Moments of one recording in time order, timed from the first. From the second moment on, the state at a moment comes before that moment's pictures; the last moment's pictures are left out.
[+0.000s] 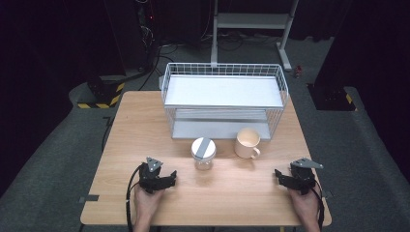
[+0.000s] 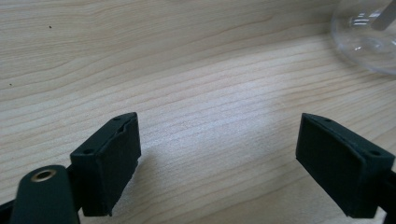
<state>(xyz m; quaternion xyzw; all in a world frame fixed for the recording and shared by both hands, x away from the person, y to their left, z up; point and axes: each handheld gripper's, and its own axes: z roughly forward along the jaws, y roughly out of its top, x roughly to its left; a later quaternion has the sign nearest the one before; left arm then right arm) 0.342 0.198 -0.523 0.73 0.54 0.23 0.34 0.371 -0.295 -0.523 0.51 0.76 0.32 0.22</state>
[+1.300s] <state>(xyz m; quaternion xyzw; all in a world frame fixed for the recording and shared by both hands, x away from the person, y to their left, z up) 0.320 0.151 -0.513 0.76 0.49 0.20 0.38 0.371 -0.295 -0.523 0.51 0.76 0.32 0.22</state>
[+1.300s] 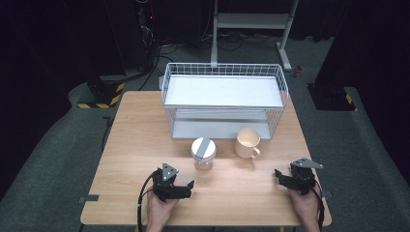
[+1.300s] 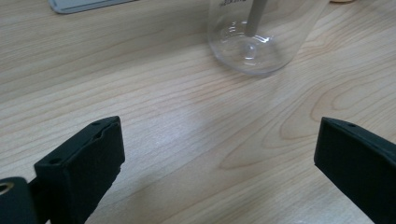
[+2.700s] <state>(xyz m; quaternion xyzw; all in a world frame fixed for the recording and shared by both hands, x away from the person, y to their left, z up) 0.356 0.099 -0.489 0.77 0.46 0.21 0.39 0.371 -0.295 -0.523 0.51 0.77 0.32 0.22</state>
